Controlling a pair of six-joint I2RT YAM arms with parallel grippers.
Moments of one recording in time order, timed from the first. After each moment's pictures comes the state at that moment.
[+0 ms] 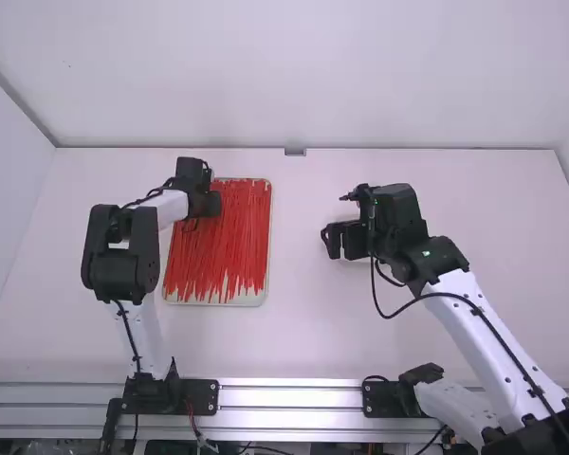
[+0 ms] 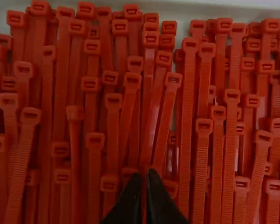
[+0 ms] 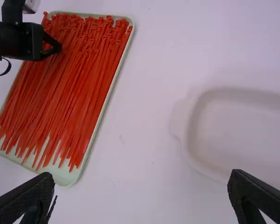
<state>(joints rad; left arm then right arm) 0.01 2.06 1.27 -0.25 0.05 -0.08 0.38 1.16 0.98 -0.64 -0.20 0.18</state>
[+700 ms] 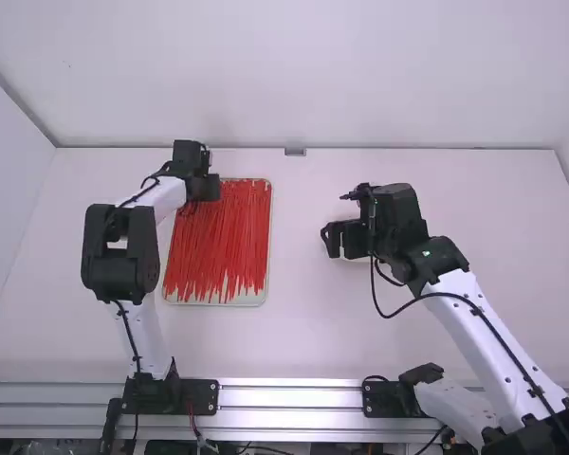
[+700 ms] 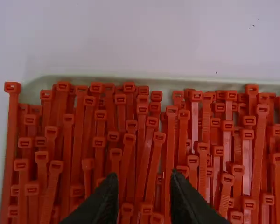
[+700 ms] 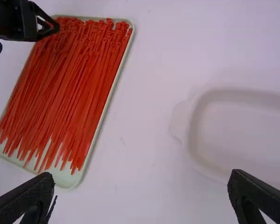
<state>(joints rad) 0.01 2.06 1.40 -0.30 0.05 -0.08 0.38 1.16 0.98 -0.64 -0.20 0.19</state>
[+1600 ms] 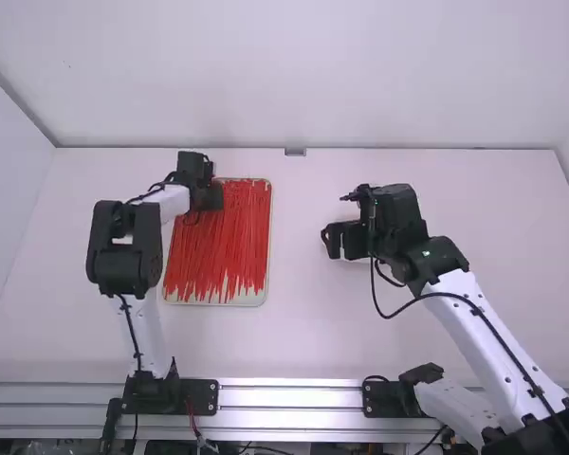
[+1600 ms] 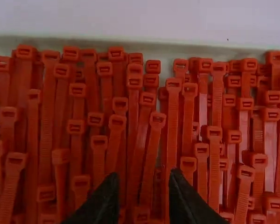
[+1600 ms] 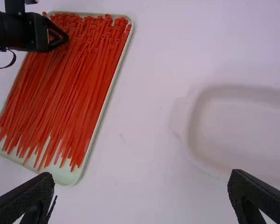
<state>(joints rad) 0.01 2.11 1.34 -0.22 0.08 -0.08 0.38 1.16 0.98 -0.65 -0.20 0.19</state>
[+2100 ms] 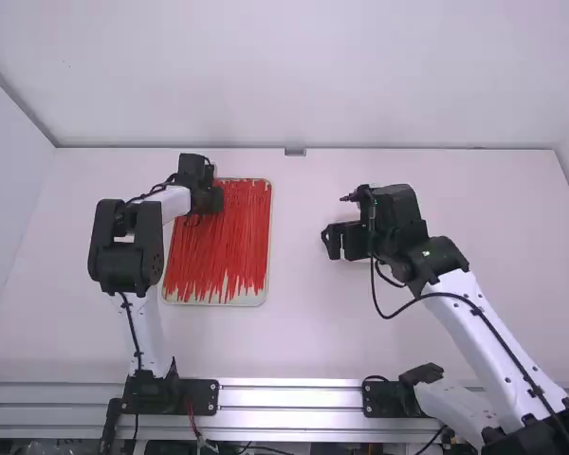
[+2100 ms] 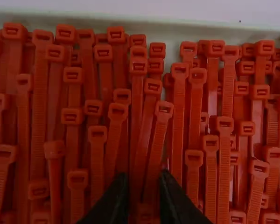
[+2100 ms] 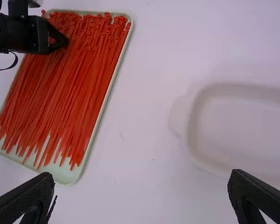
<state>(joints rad) 0.01 2.12 1.34 -0.24 0.08 -0.08 0.38 1.16 0.98 -0.66 -0.20 0.19</state>
